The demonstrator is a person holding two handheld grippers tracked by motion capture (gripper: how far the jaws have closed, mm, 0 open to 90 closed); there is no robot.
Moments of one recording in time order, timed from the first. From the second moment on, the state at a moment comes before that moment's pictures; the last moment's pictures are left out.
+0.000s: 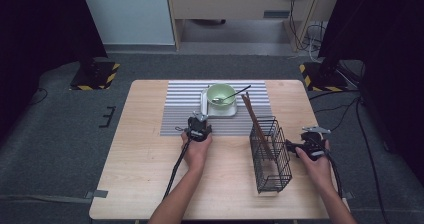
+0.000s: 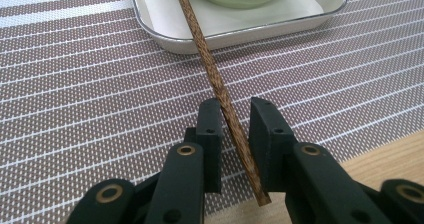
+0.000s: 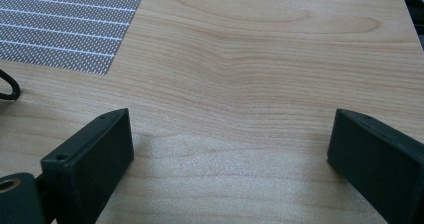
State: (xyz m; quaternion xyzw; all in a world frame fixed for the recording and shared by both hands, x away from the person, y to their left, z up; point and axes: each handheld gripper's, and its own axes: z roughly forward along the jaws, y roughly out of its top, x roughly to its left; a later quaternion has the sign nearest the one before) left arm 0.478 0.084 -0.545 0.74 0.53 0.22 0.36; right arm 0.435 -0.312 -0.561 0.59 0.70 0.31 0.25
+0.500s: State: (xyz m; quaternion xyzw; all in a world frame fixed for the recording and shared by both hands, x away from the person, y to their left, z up) left arm 0.487 0.082 -0.545 0.73 0.53 0.24 0.37; right arm 0.435 -0.312 -0.561 0.59 0.70 0.31 0.25
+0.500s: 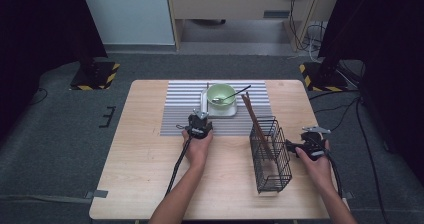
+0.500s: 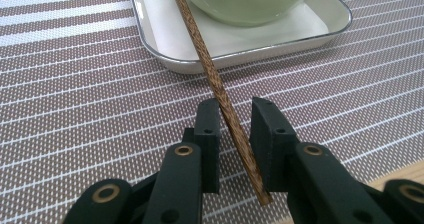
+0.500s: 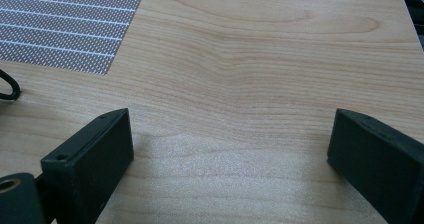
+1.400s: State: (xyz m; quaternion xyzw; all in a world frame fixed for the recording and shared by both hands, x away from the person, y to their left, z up) left arm 0.492 0.080 -0.544 0.72 0.52 0.23 0.39; right arm 0.435 -0.311 -0.561 0.59 0.70 0.31 0.25
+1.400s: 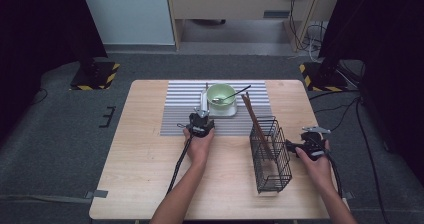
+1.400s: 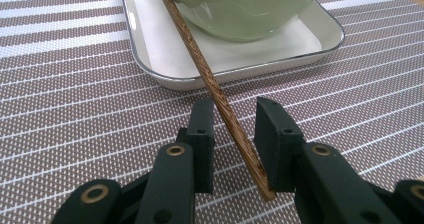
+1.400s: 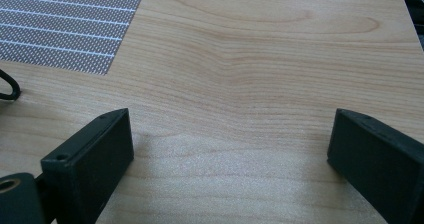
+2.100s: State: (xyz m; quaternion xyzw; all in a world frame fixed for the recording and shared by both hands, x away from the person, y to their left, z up) left arm 0.461 0.093 -0.525 0.73 0.49 0.26 0.40; right arm 0.432 -0.313 -0.547 0.56 0.72 0.33 0.25
